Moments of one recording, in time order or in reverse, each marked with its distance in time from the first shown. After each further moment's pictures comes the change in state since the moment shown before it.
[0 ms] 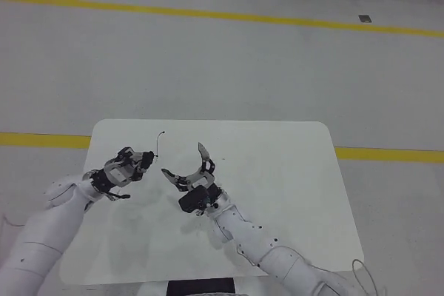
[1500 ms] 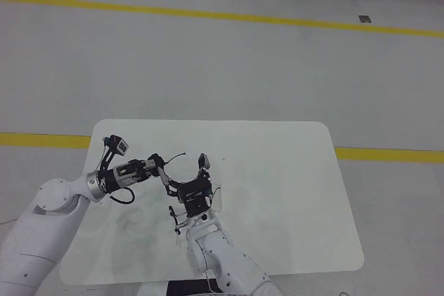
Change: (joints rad) left arm 0.090 0.014 -0.085 -0.197 0.527 -0.464 0.216; right arm -0.312 -0.156 0.165 -0.269 0.108 0.000 0.283
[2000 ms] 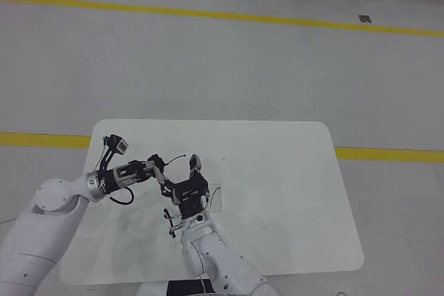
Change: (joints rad) left arm 0.002 0.001 -0.002 -0.013 0.066 -0.059 -0.006; right arm -0.001 -0.014 -0.051 -0.034 0.124 0.000 0.054
